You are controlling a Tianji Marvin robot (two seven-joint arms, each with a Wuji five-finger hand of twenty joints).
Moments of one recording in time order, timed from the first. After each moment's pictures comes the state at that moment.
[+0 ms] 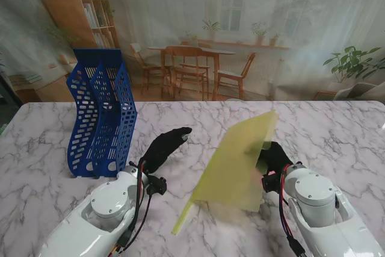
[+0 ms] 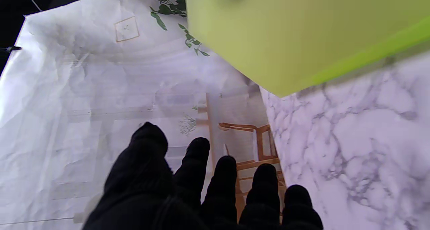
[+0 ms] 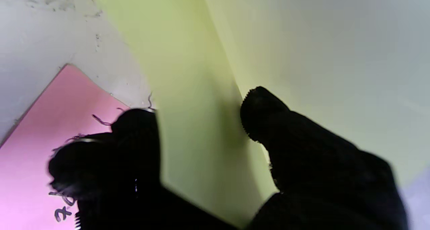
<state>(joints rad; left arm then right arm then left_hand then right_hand) 1.51 -1.21 -1.09 -1.57 -0.23 -0.08 0.00 -1.64 -1.18 1.41 -1.65 0.13 0.34 0.06 1.04 -0.05 0.01 0.00 0.47 0.20 0.18 0.43 0.33 0.16 0.15 0.27 0.18 0.24 0.18 0.36 -0.06 0.15 0.18 0.32 0.76 -0.53 0.91 -0.22 0.84 0.16 0.94 0.30 1.37 0.21 0.76 0.45 1.29 0.26 1.23 0.63 1.06 0.52 1.66 0.39</state>
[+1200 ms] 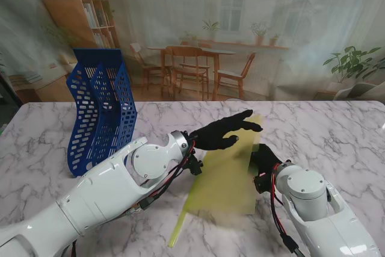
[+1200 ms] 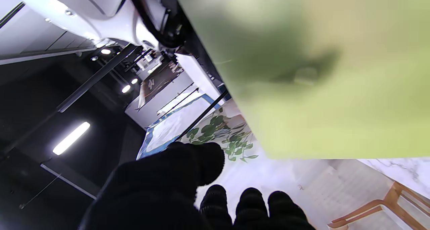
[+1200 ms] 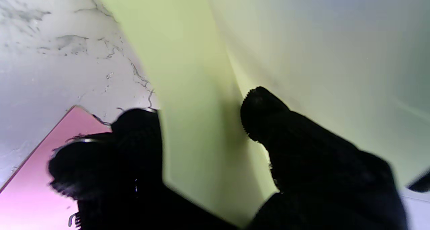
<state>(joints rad) 0.99 -1.21 -0.62 -1.35 0.05 -0.26 -0.17 -1.58 -1.17 1.35 -1.60 0.13 0.37 0.13 1.08 -0.22 0.76 0.23 0.37 -0.04 0.21 0.42 0.13 0.04 -0.03 0.03 0.06 0.05 0.00 0.04 -0.01 -0.04 0.03 0.09 0.76 -0.53 0.91 -0.22 0.84 0.16 0.94 0.32 1.37 0.21 0.77 0.46 1.29 0.26 1.23 0.63 1.06 0.52 1.66 0.39</state>
